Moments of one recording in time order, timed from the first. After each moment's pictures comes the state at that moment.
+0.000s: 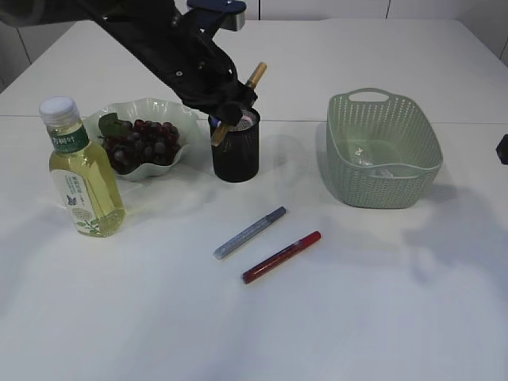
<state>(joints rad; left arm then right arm) -0.50 2.10 -1.82 -0.20 0.79 0.22 -0.06 1.53 -1.17 0.08 1.22 0.04</state>
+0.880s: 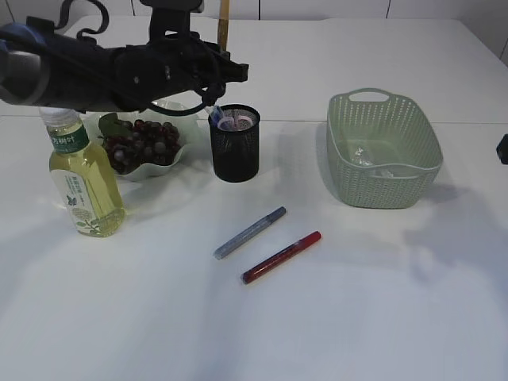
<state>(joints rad) -0.48 2.10 -1.49 -0.23 -0.26 0.14 -0.06 1.53 -1.17 0.08 1.22 0.04</state>
